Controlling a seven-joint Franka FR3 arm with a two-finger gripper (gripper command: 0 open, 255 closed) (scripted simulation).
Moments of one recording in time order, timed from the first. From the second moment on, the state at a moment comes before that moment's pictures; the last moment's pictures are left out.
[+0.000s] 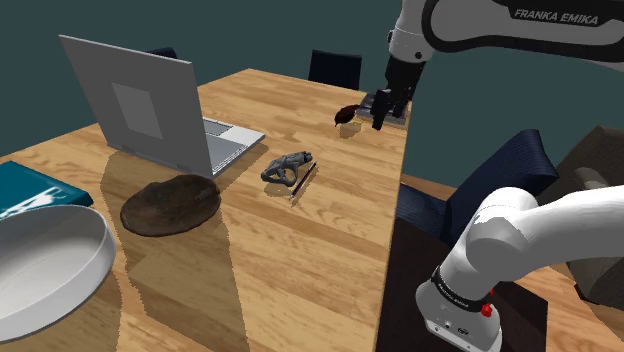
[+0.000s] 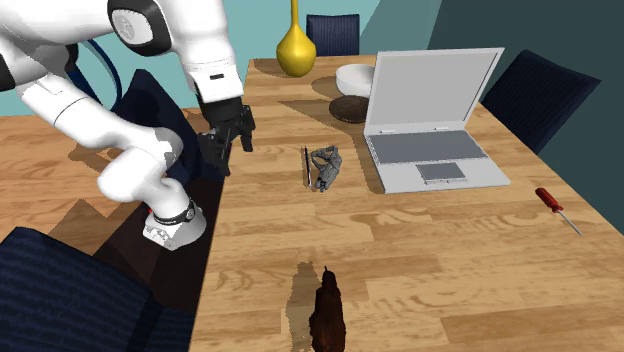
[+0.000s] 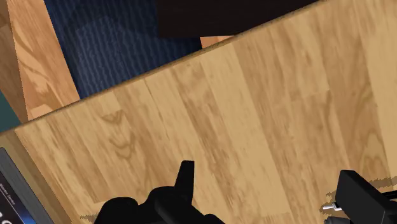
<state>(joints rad) -0.02 -0.79 -0.01 -2.35 -0.12 1.65 0.05</state>
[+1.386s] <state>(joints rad) -0.19 -0.36 0.41 -2.28 0.18 2.09 1.19</state>
